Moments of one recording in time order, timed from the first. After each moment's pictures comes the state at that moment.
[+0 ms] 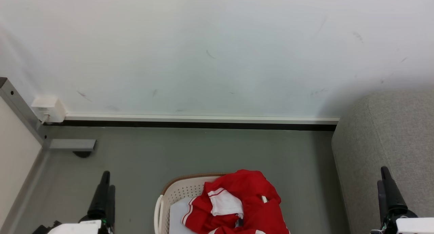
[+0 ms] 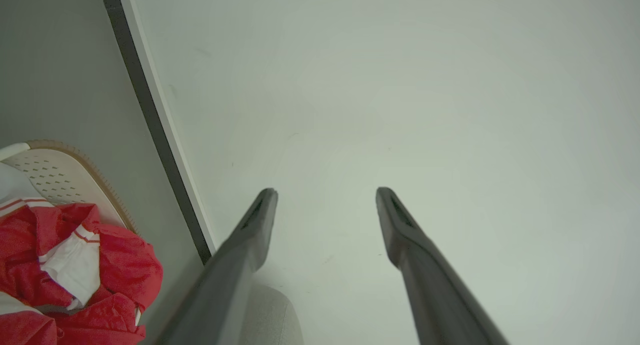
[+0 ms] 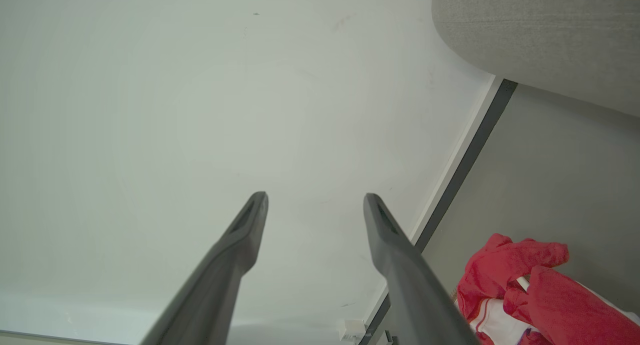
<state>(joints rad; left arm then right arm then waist) -0.08 0.03 0.09 0.25 -1.53 -0.12 0.04 -0.07 -0.04 -0.06 0.22 1.53 0.13 0.04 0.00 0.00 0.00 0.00</state>
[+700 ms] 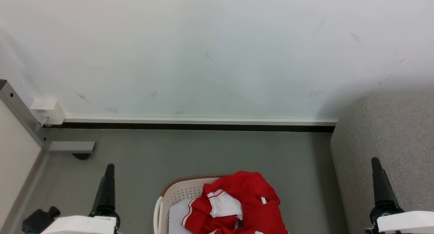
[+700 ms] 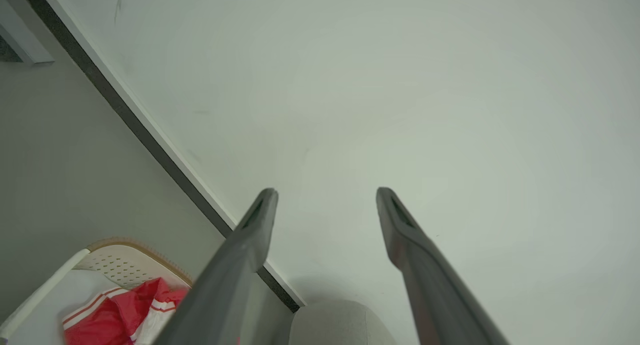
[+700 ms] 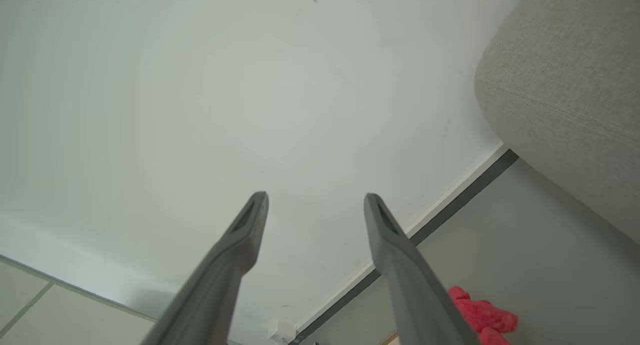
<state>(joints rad) -0.08 0.04 0.08 0.19 -1.10 -0.12 -0.04 -0.08 -0.06 0.00 0.16 1.19 0.13 -0.04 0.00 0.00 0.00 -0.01</state>
